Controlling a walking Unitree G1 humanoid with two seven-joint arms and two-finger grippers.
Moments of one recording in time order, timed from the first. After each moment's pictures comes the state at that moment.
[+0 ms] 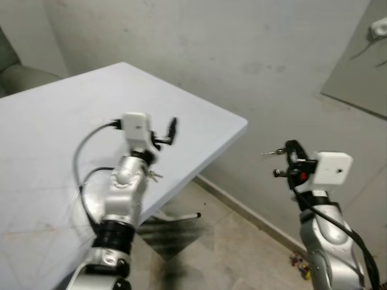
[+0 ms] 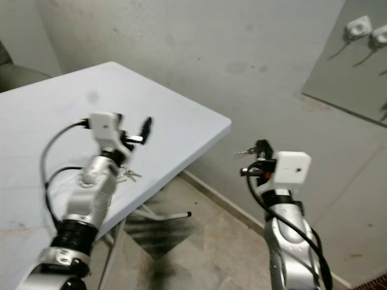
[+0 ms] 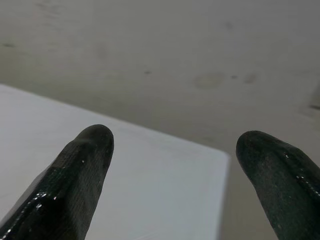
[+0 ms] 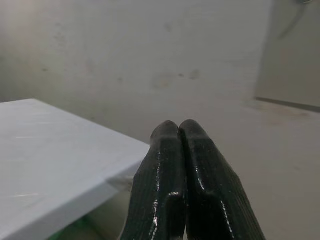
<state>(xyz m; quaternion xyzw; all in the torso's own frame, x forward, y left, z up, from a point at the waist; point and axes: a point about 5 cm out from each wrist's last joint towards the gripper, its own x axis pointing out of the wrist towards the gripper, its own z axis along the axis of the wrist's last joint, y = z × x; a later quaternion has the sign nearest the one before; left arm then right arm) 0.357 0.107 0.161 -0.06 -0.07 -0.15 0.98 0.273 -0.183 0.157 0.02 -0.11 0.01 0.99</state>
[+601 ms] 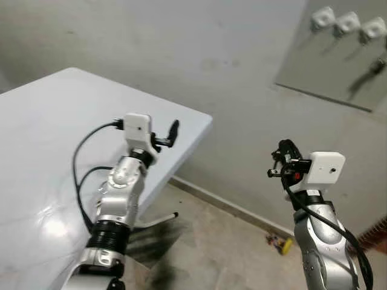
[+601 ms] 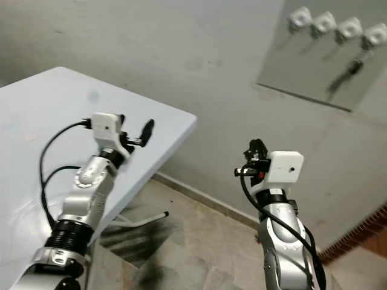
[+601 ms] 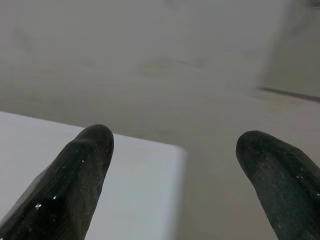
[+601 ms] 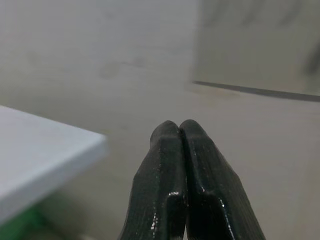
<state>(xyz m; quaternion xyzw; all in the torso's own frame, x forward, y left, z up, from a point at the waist) 0.356 0.110 0.162 -0.05 -0.07 -0.16 0.98 0.272 -0.180 0.154 0.02 -0.11 0.01 0.99</state>
